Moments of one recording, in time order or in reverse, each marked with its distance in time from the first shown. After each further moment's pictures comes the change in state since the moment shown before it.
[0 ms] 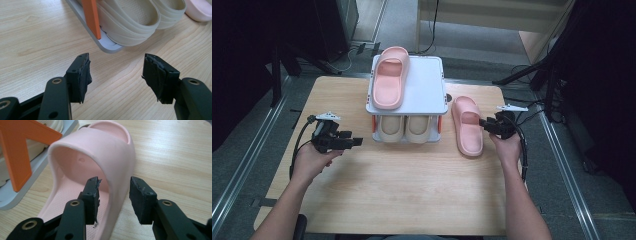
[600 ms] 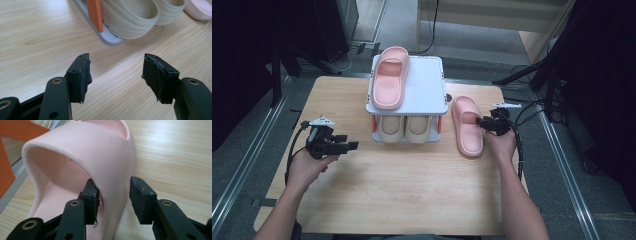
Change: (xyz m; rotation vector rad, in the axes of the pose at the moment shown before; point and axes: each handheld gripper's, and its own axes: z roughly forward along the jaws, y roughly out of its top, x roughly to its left) left arm -0.002 -0.016 -0.013 -0.022 0.019 -0.014; right arm -0.004 0.004 0.029 0.043 -0.008 0.029
